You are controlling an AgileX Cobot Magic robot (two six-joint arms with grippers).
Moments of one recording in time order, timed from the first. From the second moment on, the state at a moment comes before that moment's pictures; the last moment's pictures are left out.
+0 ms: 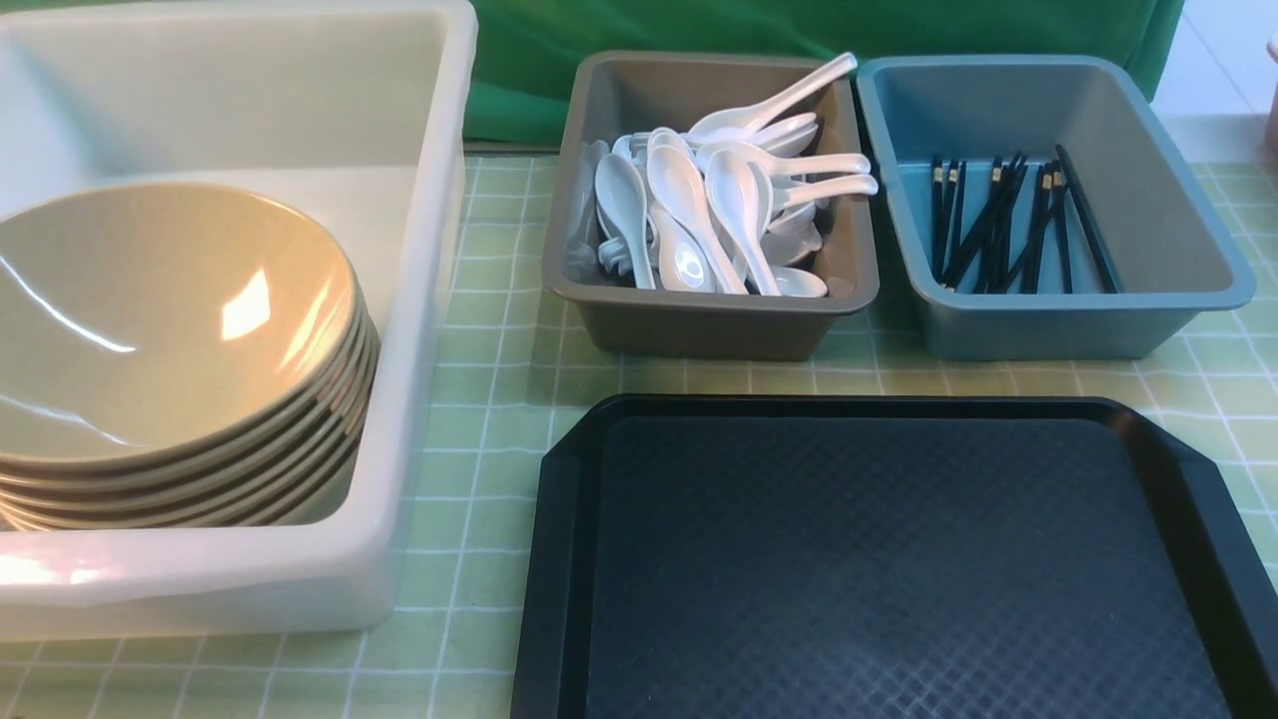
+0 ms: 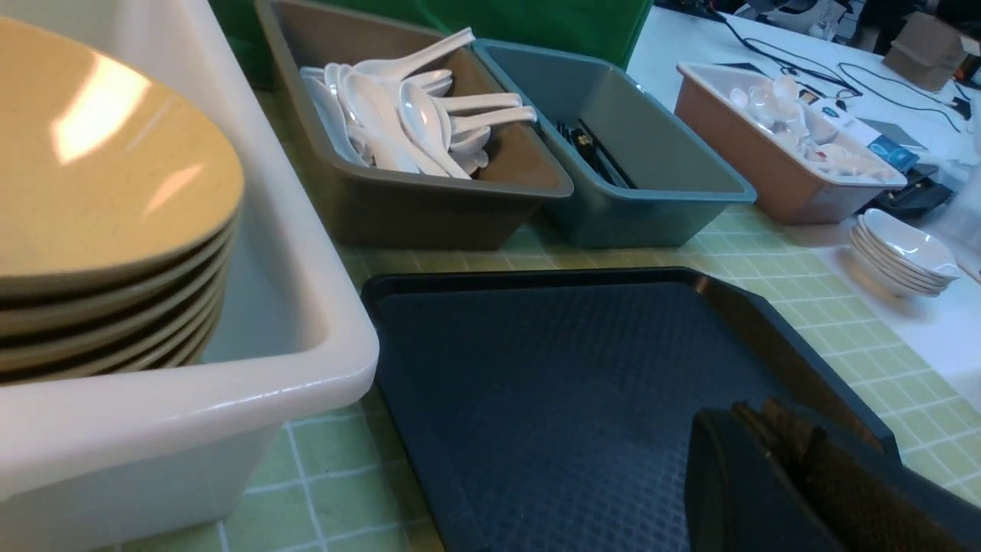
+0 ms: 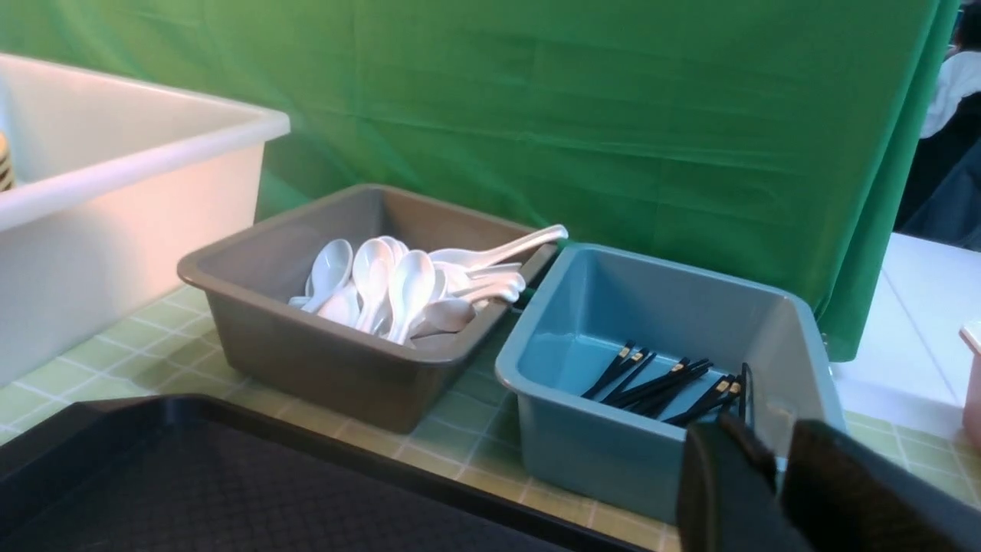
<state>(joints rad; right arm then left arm) 0.10 -0.01 -0.29 0.30 0.27 -0.39 -0.14 0.04 -0.65 -0.48 1.02 0.07</state>
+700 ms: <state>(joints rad) 0.10 -0.01 -0.28 0.30 0.27 -0.39 -0.14 0.04 -0.51 -0.20 0.66 0.08</state>
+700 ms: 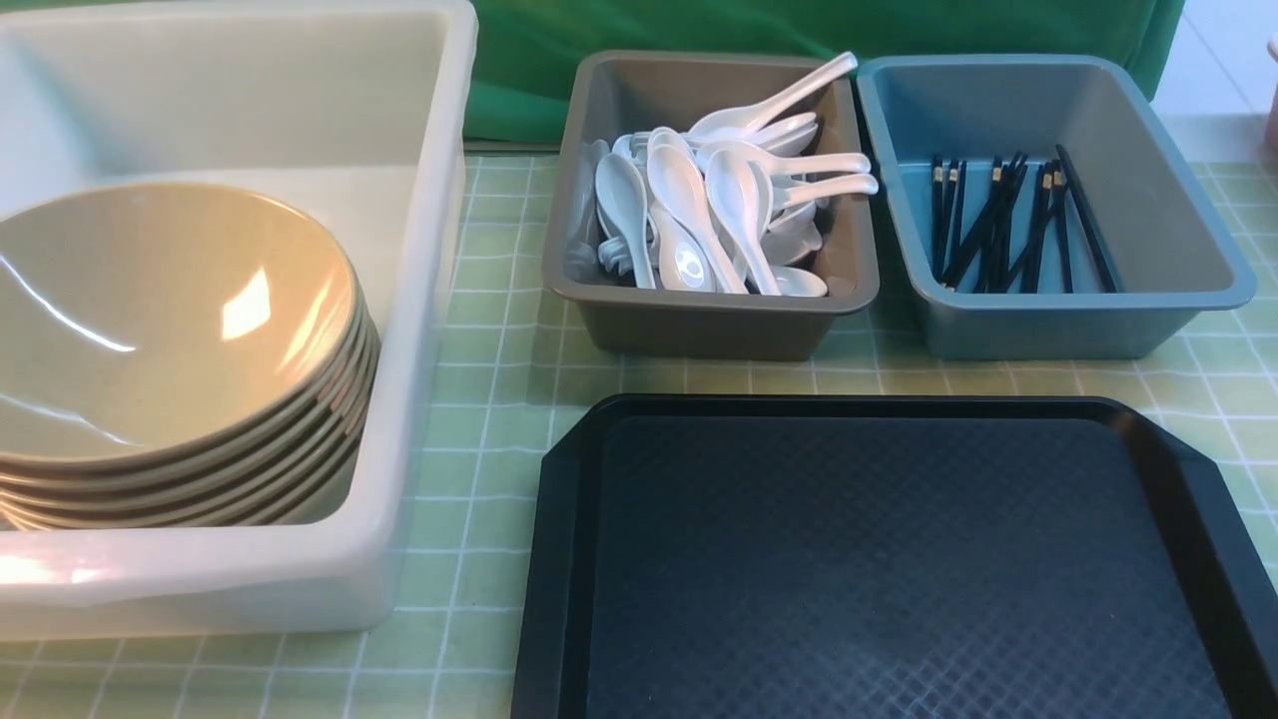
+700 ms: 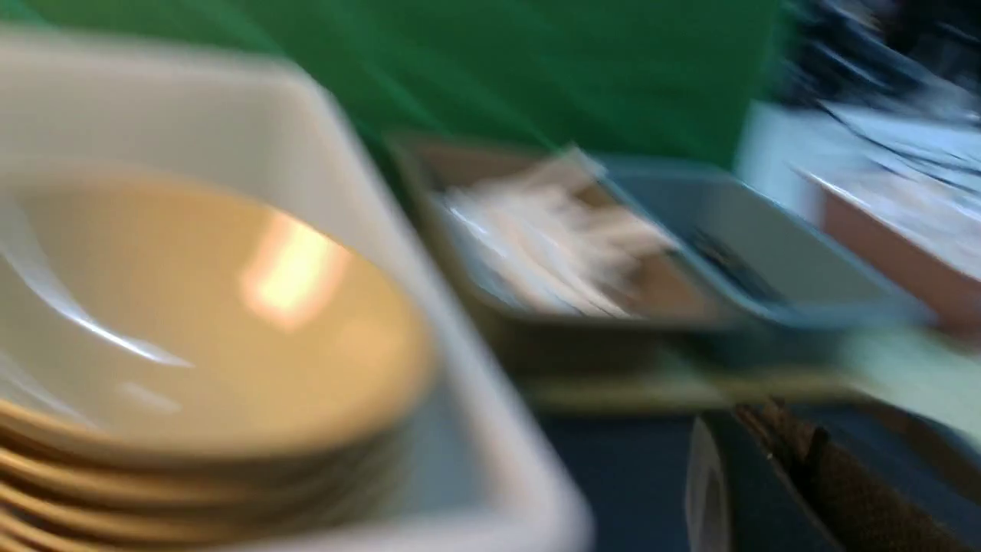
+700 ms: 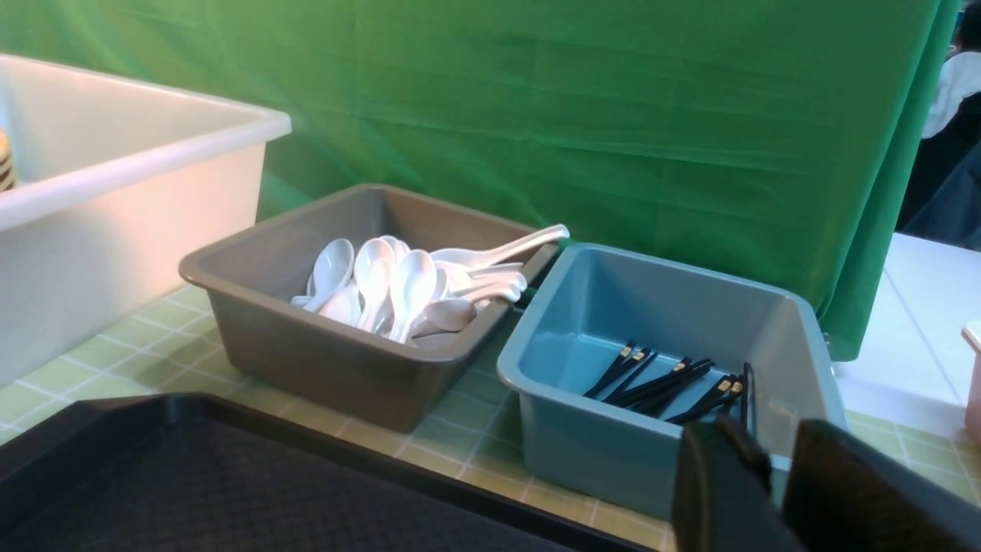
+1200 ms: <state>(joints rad) 0.10 -0.02 -0.28 0.30 0.27 -0.39 -0.13 -0.01 0.01 0.16 0.39 -0.20</state>
